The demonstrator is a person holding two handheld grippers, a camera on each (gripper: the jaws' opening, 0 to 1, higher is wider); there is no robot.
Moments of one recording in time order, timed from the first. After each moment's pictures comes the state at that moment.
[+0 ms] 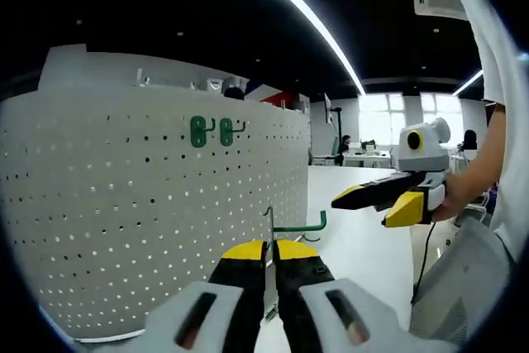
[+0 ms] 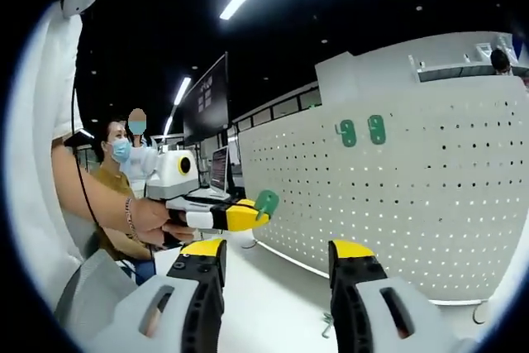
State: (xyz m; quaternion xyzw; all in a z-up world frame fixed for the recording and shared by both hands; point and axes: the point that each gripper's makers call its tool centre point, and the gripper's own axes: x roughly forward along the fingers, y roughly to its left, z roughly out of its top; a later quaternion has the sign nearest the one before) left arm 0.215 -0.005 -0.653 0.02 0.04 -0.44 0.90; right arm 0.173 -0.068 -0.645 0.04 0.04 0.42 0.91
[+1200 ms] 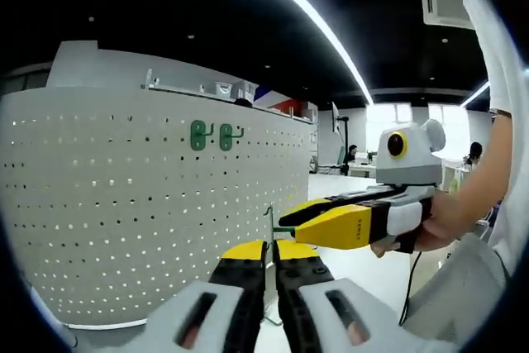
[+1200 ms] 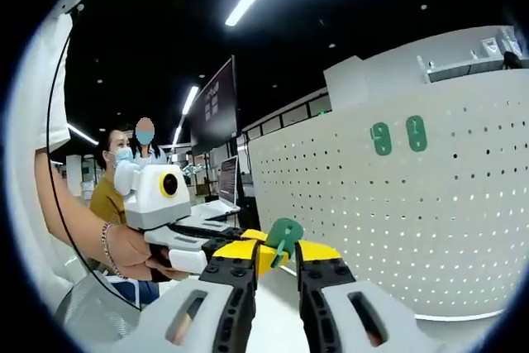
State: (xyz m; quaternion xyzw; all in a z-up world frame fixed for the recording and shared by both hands) left arm 0.205 -0.012 -0.648 -0.01 0.03 -0.42 0.91; right arm 0.194 -0.015 -0.631 0.06 0.02 0.44 0.90
